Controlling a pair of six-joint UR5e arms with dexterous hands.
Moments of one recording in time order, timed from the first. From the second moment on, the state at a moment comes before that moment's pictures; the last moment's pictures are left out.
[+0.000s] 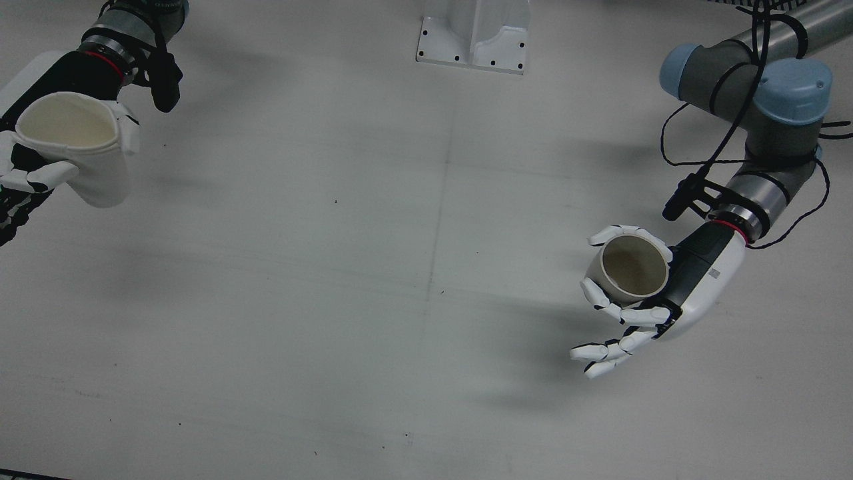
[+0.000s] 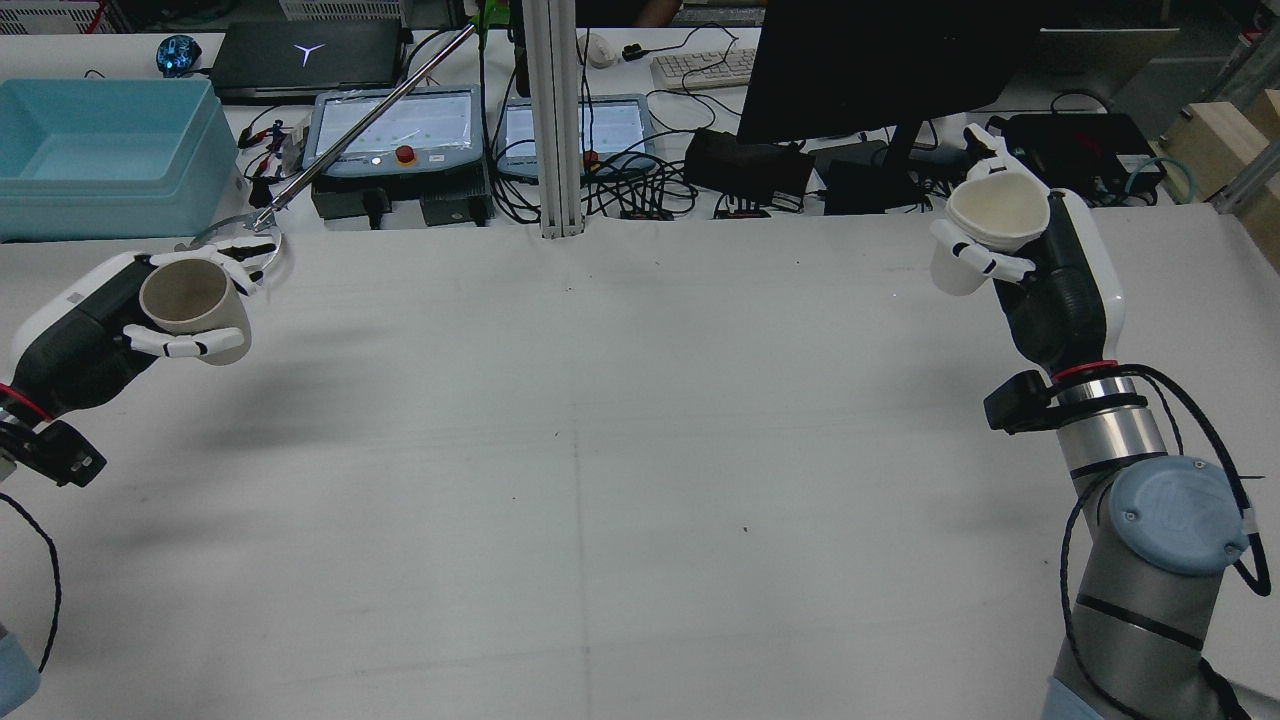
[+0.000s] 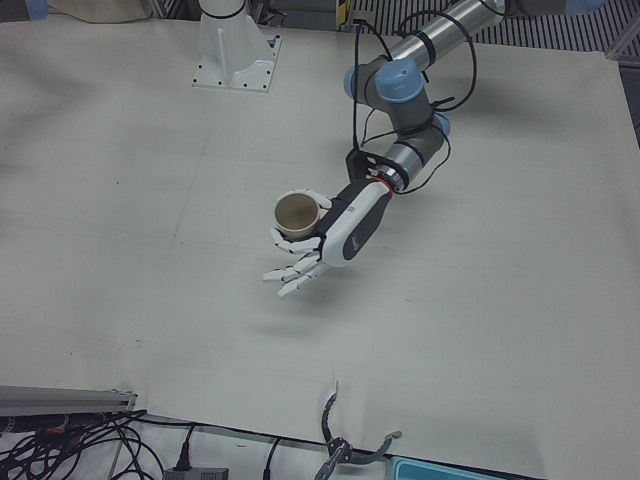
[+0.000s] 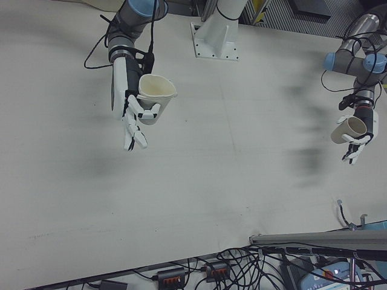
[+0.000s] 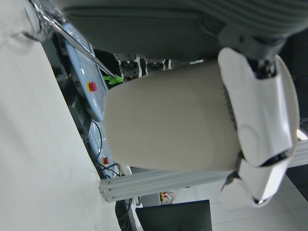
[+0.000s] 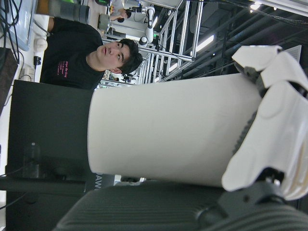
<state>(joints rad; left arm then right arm) -0.84 -1.72 -1.77 0.01 1.25 0.39 0.68 -1.44 2.04 -3.40 -0.56 -0.39</state>
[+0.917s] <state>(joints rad) -0.94 -1.52 -1.39 -0.39 1.18 0.39 0.63 -1.59 2.03 -3.39 -0.56 -0.26</state>
